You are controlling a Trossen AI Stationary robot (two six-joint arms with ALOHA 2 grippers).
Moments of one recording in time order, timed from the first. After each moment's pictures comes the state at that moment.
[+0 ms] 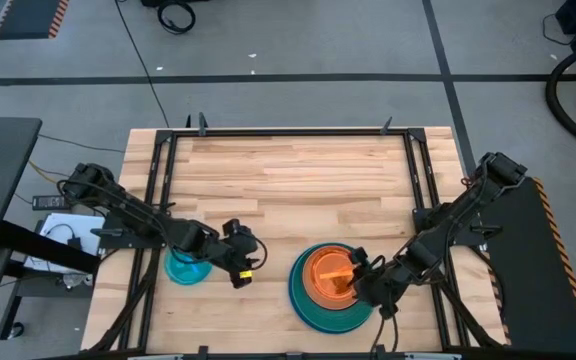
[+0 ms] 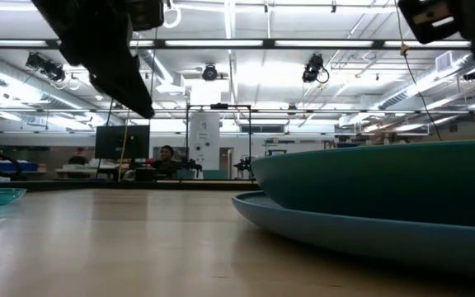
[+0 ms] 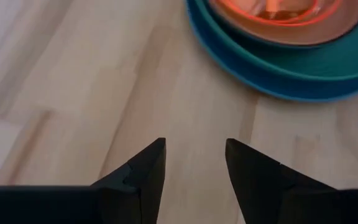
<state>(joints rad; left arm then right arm) -0.44 1.47 0.90 -0.37 -0.38 -0.61 0.72 1.43 0.91 -0.42 0.25 0.14</state>
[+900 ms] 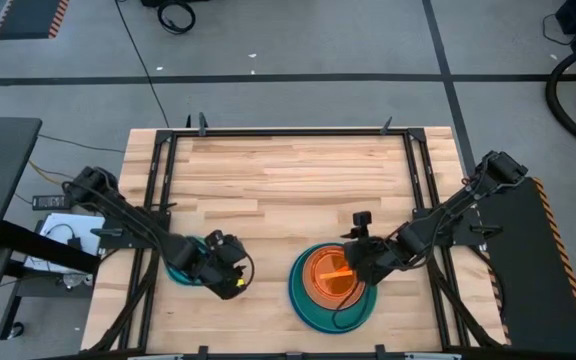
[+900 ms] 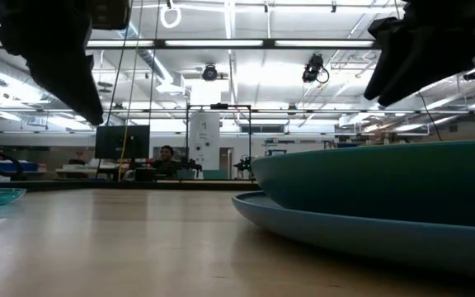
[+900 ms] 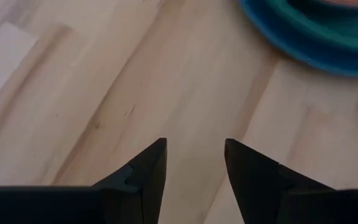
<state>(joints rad) -0.59 1.52 0.98 -0.63 -0.46 -1.01 0.58 1.42 0.91 -0.65 0.66 0.24</state>
